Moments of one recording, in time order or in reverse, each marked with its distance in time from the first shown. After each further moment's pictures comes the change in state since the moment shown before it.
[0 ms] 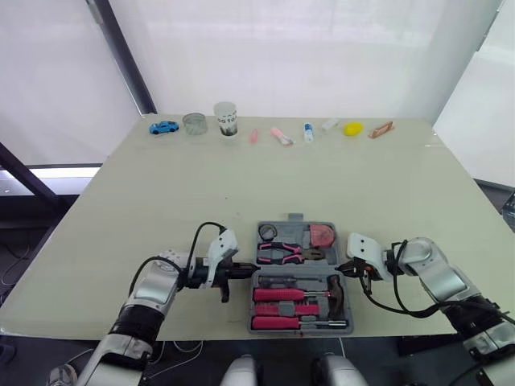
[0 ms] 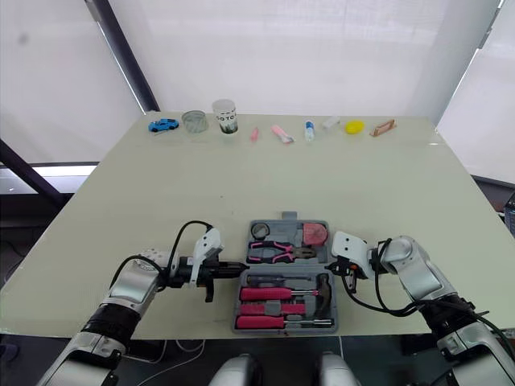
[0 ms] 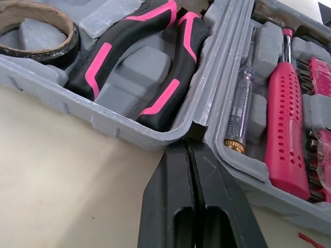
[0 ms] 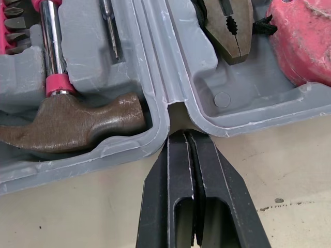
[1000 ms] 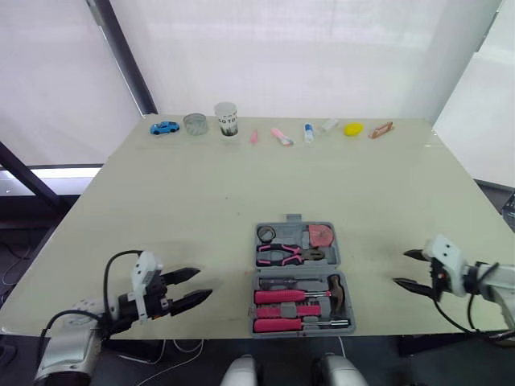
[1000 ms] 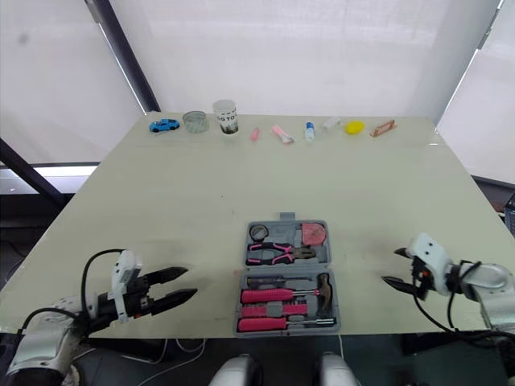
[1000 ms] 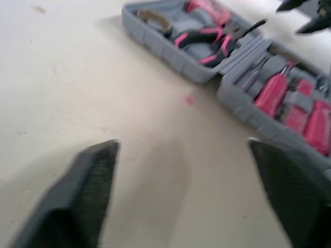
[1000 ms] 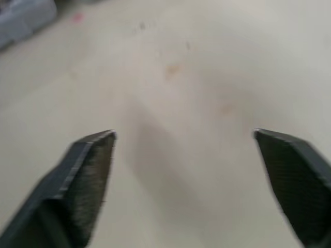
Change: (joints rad) left arm 0.413 0.125 0.411 -0.150 -0.349 -0.056 -0.028; right arm 0.310 -0.197 -0.436 0.144 0.248 -0.214 -0.034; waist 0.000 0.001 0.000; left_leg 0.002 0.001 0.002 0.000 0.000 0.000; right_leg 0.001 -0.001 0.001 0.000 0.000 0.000
